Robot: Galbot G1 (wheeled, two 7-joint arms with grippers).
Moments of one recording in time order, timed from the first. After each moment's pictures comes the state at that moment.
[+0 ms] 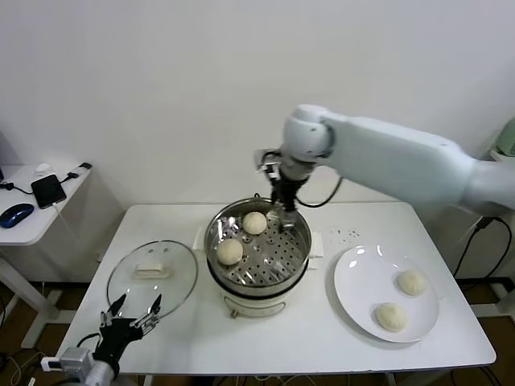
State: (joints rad) left arm 1.70 -1.48 -0.81 -2.14 -0.21 0.34 0.22; right arm 0.59 0.84 -1.08 1.52 0.26 -0.62 -1.28
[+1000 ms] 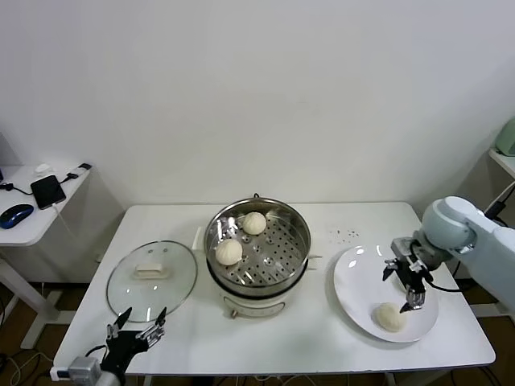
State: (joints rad) left arm 1.72 -1.50 -0.80 -2.09 -0.20 0.33 0.22; right arm -0.30 0.49 -0.43 1.59 -0.26 -0.25 -1.45
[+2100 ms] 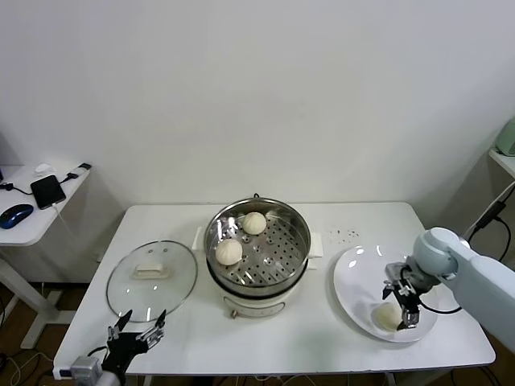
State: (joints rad) left arm 1.70 -1.48 -0.80 -2.04 -0.20 0.33 0.23; right arm -0.46 0.59 -0.35 1.46 -0.36 -0.24 -1.36
